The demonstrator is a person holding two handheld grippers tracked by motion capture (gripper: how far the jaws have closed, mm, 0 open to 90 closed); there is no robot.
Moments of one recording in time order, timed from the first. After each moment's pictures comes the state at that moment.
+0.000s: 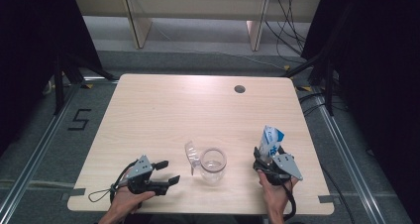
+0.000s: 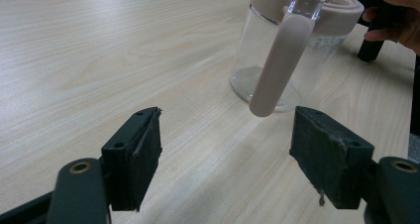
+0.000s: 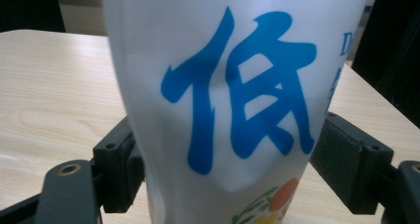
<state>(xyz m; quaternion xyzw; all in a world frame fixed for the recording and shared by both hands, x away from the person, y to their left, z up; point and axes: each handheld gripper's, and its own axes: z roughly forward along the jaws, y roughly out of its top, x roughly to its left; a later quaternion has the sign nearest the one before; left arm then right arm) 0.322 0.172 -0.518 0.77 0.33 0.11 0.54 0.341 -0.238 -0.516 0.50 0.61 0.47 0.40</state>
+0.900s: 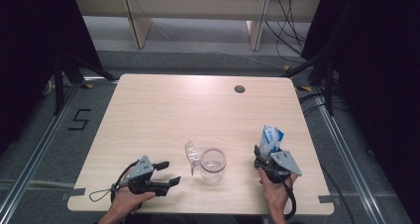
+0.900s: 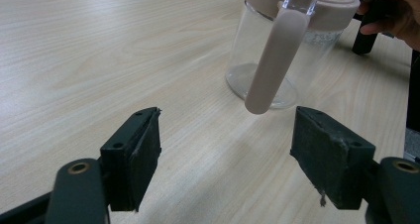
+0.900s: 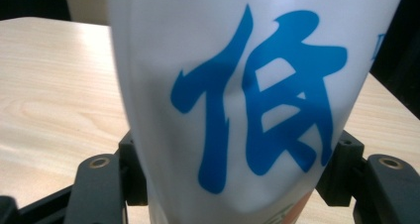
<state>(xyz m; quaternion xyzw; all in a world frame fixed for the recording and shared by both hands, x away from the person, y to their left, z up) 0.321 0.170 -0.517 0.77 0.33 0.10 0.54 0.348 -0.239 -0.514 0.49 0.63 0.47 0.38</state>
